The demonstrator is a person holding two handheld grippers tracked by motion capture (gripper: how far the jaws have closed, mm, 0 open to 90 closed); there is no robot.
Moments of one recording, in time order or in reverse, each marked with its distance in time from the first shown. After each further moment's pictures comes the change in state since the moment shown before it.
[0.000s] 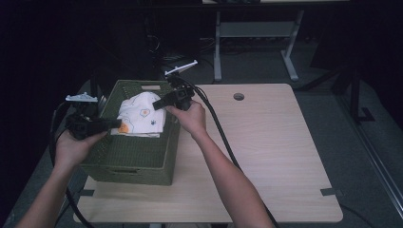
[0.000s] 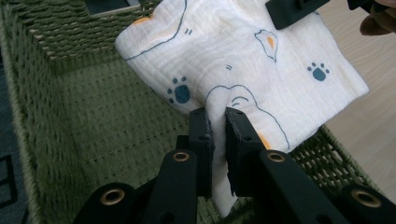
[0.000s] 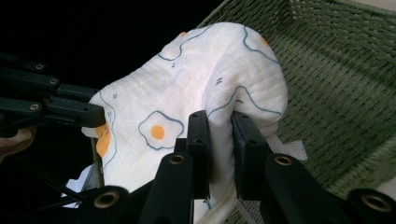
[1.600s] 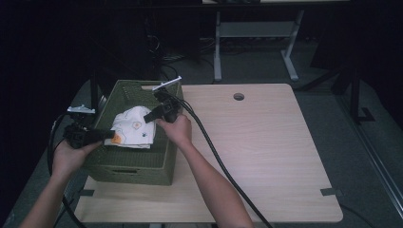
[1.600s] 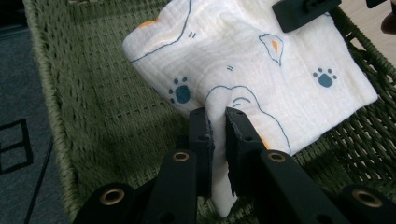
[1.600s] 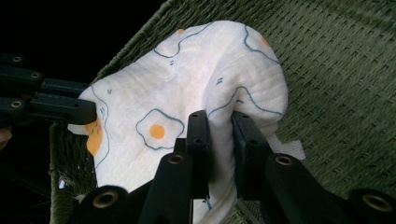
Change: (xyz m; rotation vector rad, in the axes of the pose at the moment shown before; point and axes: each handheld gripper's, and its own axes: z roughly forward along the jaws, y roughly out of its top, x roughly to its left) left arm 0.030 -0.035 0.019 0.092 0.052 -0.045; right arm -0.007 -0.018 0.067 0.065 -0.020 0.024
